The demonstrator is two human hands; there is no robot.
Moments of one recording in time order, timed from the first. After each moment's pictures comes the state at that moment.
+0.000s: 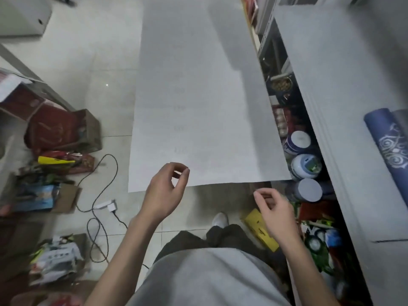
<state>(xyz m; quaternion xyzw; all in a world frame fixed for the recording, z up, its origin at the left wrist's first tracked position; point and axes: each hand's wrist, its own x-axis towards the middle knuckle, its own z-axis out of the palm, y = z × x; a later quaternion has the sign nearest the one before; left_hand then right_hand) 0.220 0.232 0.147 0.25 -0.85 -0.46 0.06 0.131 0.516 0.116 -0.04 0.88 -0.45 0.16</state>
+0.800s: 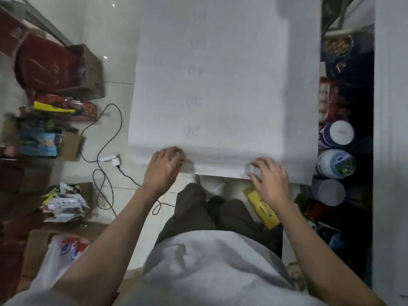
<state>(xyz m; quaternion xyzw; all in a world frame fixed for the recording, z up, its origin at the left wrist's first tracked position) 0.183 0.159 -0.007 0.15 -0.98 -0.14 -0.04 0.013 0.450 -0.004 -0.29 0.93 -0.11 0.19</state>
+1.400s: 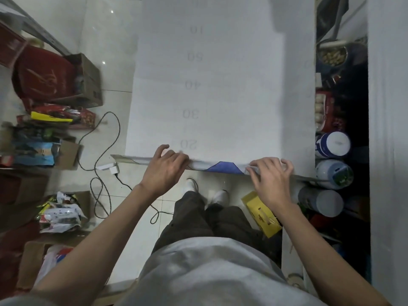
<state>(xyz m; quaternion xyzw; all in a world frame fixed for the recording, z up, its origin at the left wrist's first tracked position) 0.139 0.142 0.014 0.03 -1.00 -0.05 0.07 -0.016 0.425 0.015 -0.35 0.93 -0.13 0.02</state>
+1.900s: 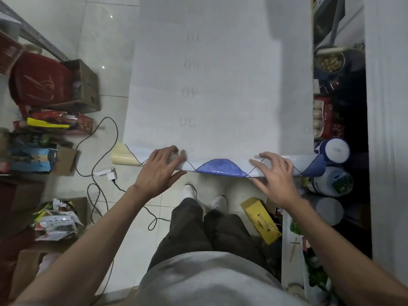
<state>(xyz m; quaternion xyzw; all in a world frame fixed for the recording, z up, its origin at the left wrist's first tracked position) 0.128 0.117 -0.004 0.03 -0.99 -0.10 0.00 -0.069 0.445 -0.006 -0.42 0.89 -0.09 0.13</state>
